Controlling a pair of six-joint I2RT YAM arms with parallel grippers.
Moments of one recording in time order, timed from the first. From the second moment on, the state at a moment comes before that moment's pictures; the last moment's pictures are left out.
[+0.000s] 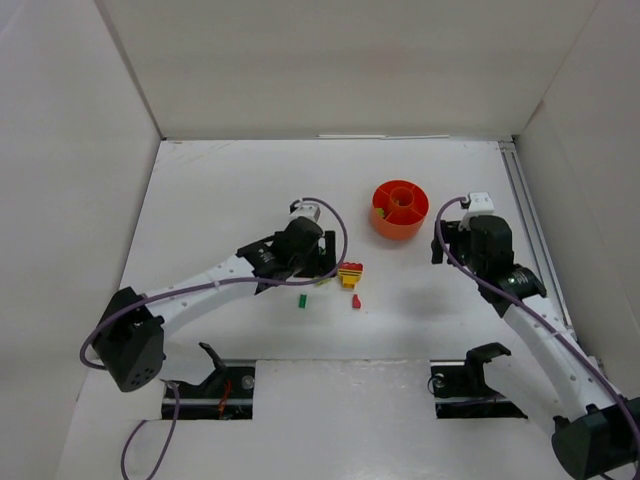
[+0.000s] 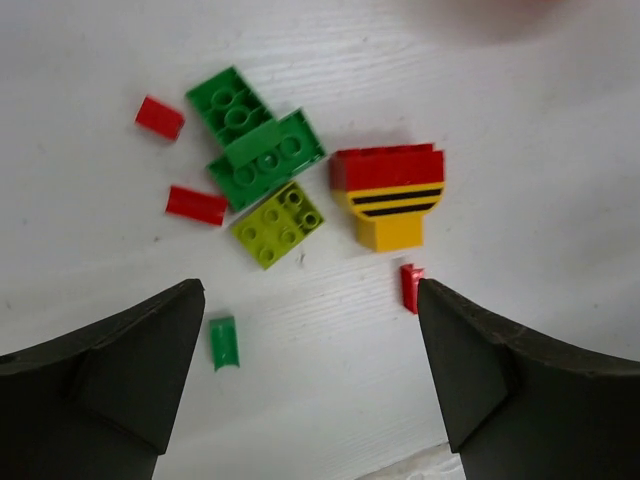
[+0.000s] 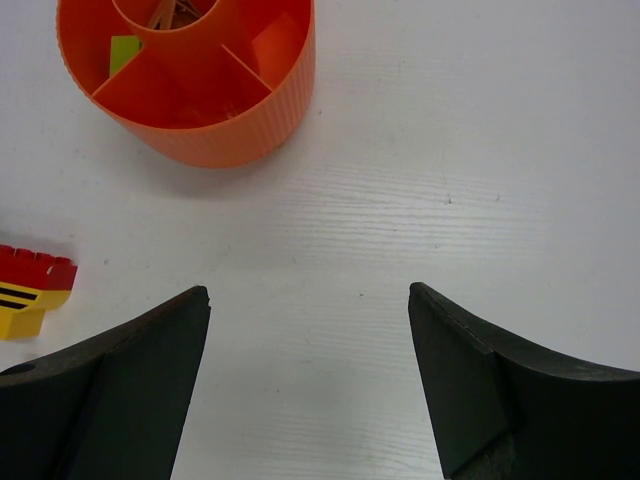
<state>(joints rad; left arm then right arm) -0.84 1.34 0.95 -0.41 -0.20 -0.64 0.27 0.82 0.69 -0.40 0.17 0.12</state>
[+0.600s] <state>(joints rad) -0.85 1.51 0.87 -0.40 -0.27 -0.67 0.27 0.79 0.66 -0.37 0.17 0.10</state>
